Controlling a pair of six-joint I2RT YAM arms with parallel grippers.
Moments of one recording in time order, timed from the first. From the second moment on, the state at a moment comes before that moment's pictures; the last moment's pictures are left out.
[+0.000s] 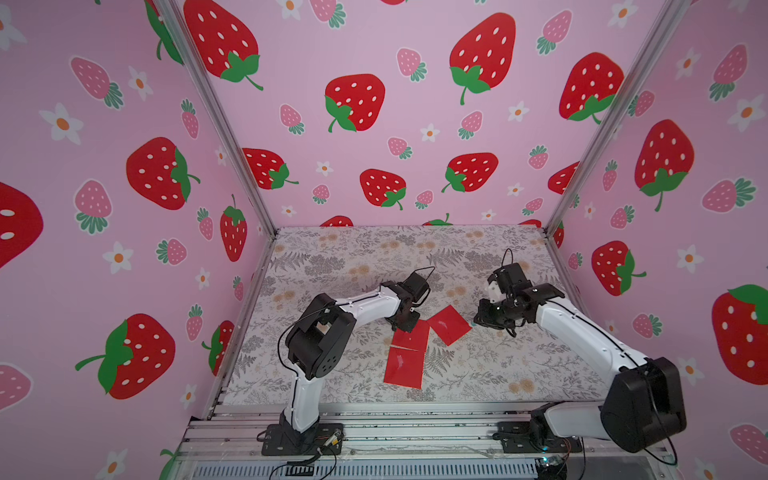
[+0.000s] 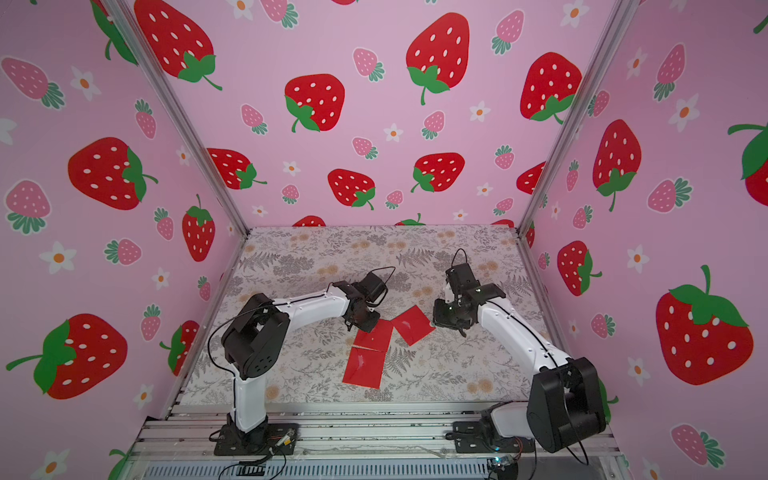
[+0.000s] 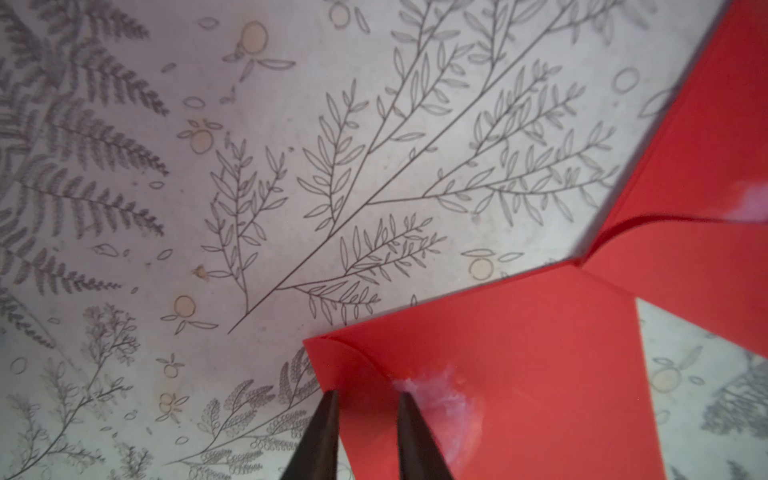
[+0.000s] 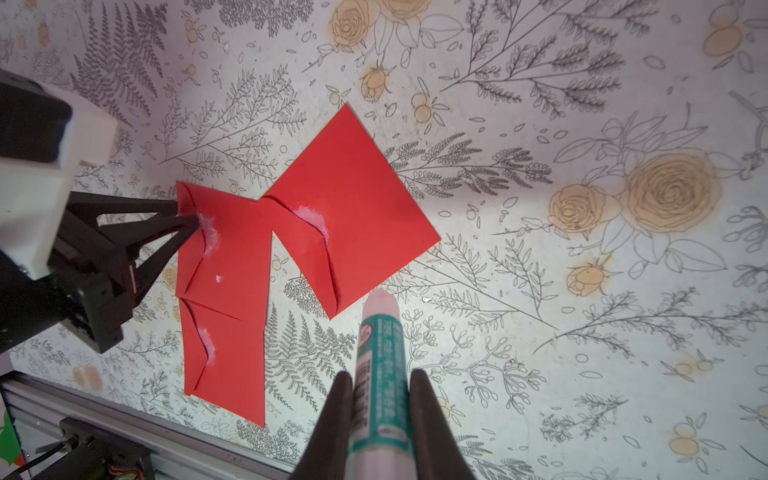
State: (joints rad) left arm -0.72 1.98 1.37 -0.69 -0.10 -0.15; right arm 0.36 1.36 1.01 -0.83 -0.17 0.46
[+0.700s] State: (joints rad) left arm -0.70 1.53 1.42 -0.26 0.25 -0.64; right arm 0.36 1.07 1.04 -0.23 -0.06 0.38
